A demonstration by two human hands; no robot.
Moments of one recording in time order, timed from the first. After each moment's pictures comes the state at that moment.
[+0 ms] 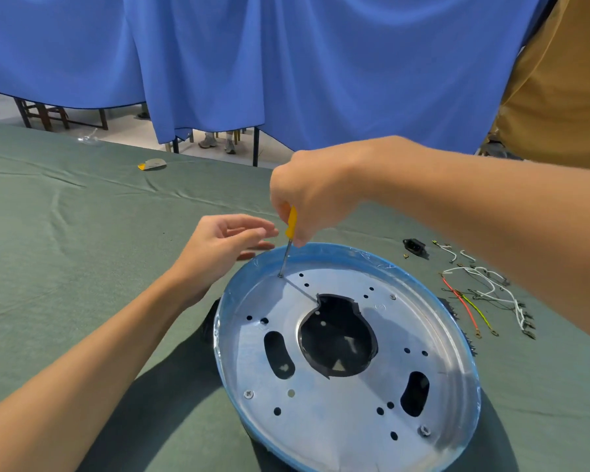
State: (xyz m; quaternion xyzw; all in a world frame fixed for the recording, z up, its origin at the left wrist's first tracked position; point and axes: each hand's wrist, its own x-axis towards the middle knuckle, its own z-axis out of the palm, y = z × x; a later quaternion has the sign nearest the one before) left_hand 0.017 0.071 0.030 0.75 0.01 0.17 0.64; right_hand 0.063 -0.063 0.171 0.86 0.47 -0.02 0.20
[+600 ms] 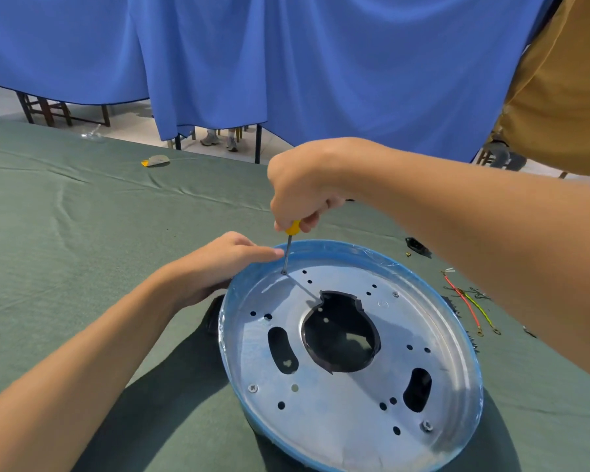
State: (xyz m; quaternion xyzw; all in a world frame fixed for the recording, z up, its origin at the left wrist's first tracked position) left_hand 0.010 0.071 0.036 0.80 0.10 -0.05 0.58; right_hand 0.058 -0.045 0.168 0.91 0.38 -0.08 0.15
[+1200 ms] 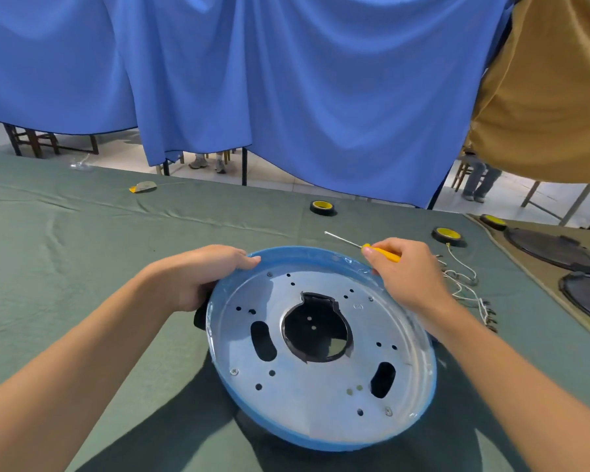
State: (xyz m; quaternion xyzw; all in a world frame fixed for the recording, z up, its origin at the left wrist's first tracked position) left_hand 0.009 0.058 0.060 0.75 0.18 -0.13 0.62; right_hand 0.084 -0.204 0.058 0.89 0.14 0.13 -0.41
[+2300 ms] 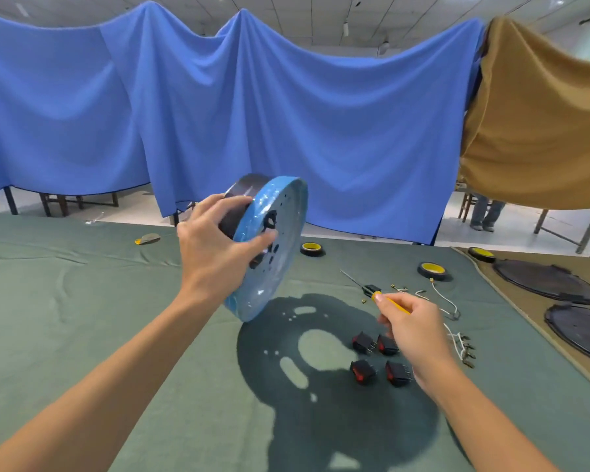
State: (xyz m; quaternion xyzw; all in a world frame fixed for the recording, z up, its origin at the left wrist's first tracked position) left_hand 0.016 -0.011 0.121 0.76 0.05 0.49 0.41; right_hand 0.088 -0.253 0.038 0.77 0.06 0.10 -0.63
